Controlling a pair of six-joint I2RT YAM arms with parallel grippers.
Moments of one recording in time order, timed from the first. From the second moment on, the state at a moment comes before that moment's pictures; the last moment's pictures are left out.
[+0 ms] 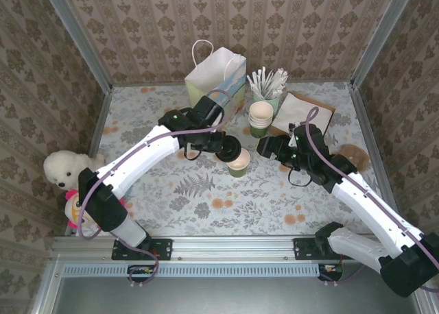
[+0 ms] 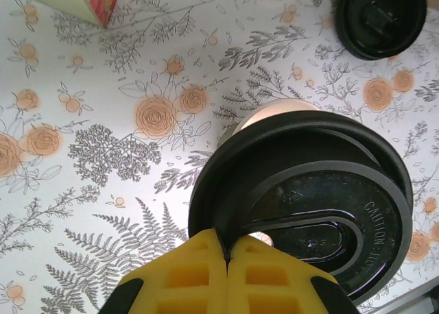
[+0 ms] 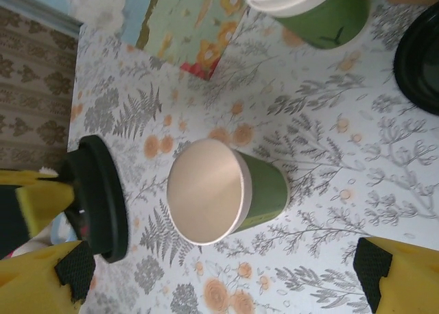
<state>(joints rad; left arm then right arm) -0.81 1.61 1.55 -1.02 0.02 -0.49 0.45 1.02 0.87 -0.53 -0.17 0.79</state>
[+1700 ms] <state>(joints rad) -0.85 1.92 1.78 -1.19 0.02 -0.49 0.42 1.21 0.79 -0.43 -0.30 0.87</state>
